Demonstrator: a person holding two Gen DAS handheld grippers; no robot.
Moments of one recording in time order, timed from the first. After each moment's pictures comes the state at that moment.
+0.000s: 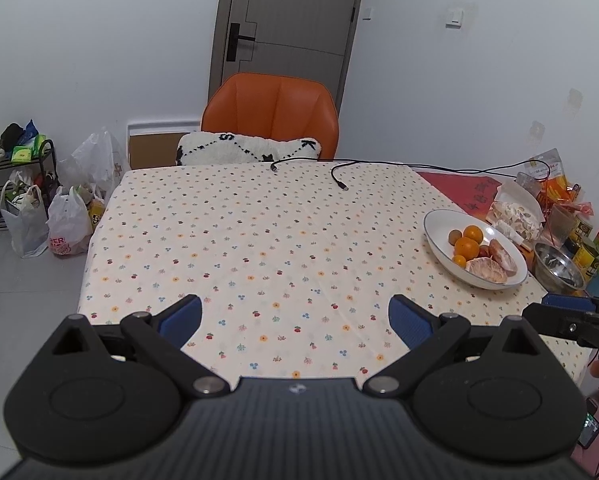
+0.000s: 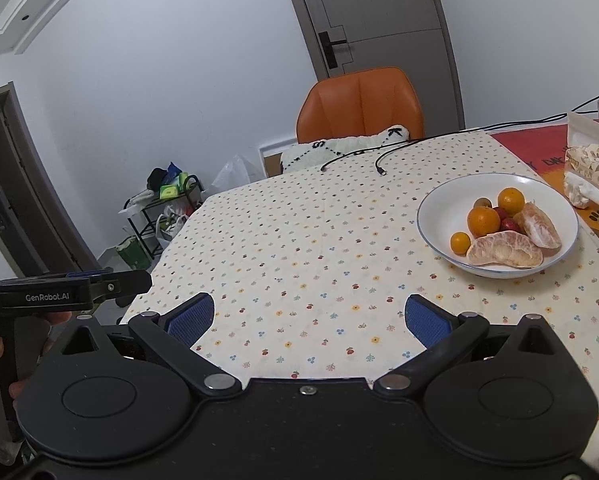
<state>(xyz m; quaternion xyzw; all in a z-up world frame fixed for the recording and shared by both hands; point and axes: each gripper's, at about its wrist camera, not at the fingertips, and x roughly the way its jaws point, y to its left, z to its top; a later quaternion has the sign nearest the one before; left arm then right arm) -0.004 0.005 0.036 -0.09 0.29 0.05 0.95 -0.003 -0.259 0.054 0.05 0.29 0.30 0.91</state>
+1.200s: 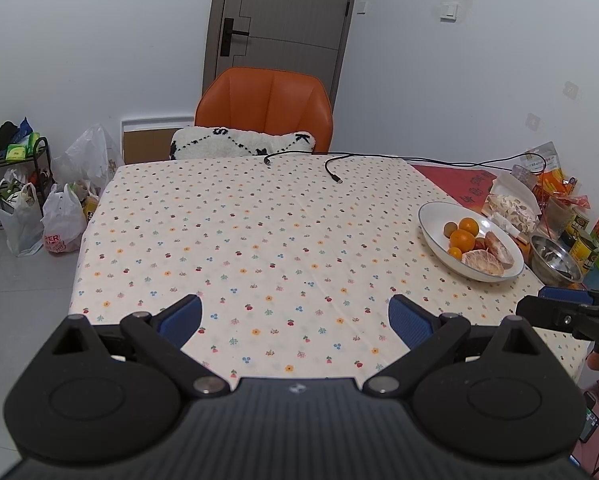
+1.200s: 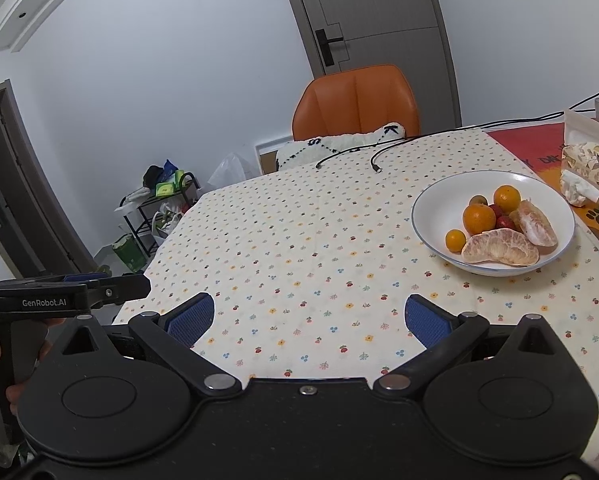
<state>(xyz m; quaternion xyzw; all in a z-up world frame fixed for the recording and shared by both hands) -0.002 0.001 0.032 -0.08 0.29 0.04 0.95 -0.001 -0.260 0.053 0.05 0.29 0.29 0.91</state>
